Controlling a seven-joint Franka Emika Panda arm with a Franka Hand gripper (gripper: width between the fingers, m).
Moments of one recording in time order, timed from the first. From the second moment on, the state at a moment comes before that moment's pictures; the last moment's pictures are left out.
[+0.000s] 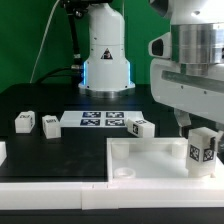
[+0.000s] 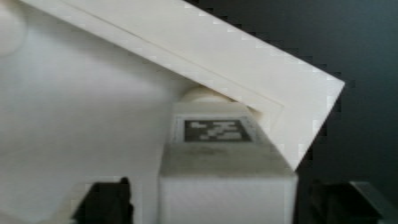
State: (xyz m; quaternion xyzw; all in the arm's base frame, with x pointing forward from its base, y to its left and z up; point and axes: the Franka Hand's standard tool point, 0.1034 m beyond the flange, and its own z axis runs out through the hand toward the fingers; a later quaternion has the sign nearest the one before) arm 0.628 0.125 0.078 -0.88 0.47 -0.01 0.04
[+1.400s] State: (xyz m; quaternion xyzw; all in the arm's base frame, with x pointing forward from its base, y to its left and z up) arm 0.630 0.120 0.078 -0.99 -0.12 -0.03 0.01
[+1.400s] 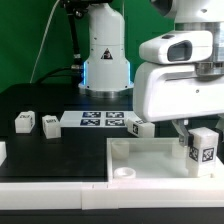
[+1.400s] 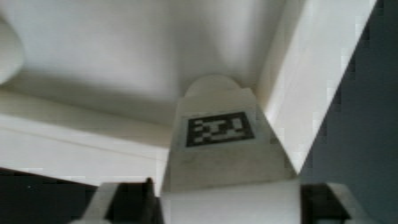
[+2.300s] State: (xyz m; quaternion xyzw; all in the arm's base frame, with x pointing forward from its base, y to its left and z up) arm 0.630 0.115 0.075 -0.89 0.45 -0.02 0.03
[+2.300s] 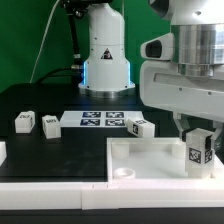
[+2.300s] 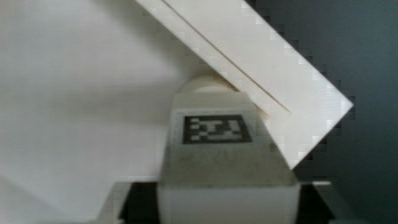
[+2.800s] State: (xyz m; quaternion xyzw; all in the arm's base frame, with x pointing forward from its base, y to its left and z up) arm 0.630 0.116 0.075 -0.87 0.49 -0.01 0.03
